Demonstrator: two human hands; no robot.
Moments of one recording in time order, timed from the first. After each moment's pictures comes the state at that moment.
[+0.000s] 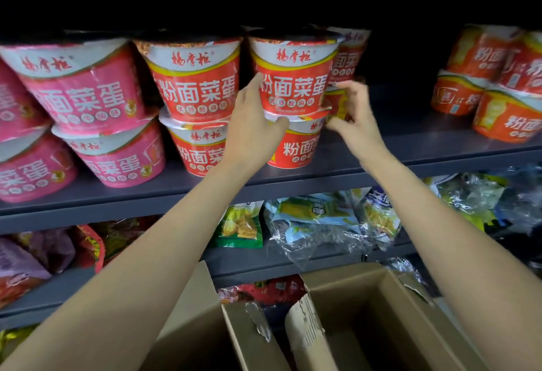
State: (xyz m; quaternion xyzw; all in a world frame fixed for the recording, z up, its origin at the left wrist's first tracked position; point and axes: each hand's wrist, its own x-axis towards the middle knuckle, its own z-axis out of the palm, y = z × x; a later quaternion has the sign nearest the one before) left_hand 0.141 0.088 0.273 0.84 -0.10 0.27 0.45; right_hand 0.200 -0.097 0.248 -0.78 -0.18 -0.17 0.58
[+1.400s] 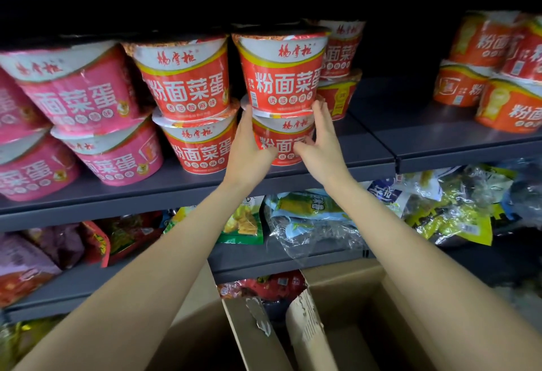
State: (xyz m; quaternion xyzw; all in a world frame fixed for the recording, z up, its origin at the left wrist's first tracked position) left_hand 0.137 0.072 0.233 0.79 -0.09 0.19 0.57; right_hand 0.167 -0.057 0.223 -0.80 -0.15 -0.13 0.57
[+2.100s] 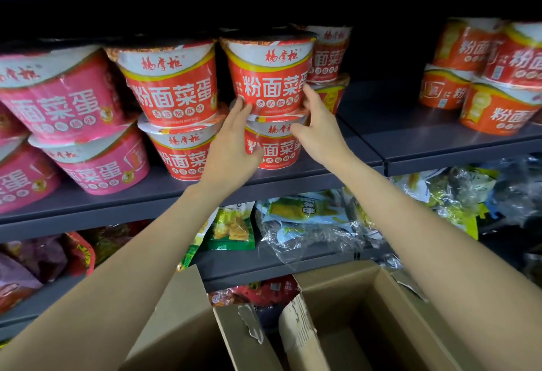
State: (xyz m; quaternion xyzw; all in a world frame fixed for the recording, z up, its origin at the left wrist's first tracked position) left_hand 0.151 0.094 0.235 0.91 -0.10 0.26 0.31; right_hand 0.188 -0.069 0.254 -0.82 -0.19 -0.14 0.52
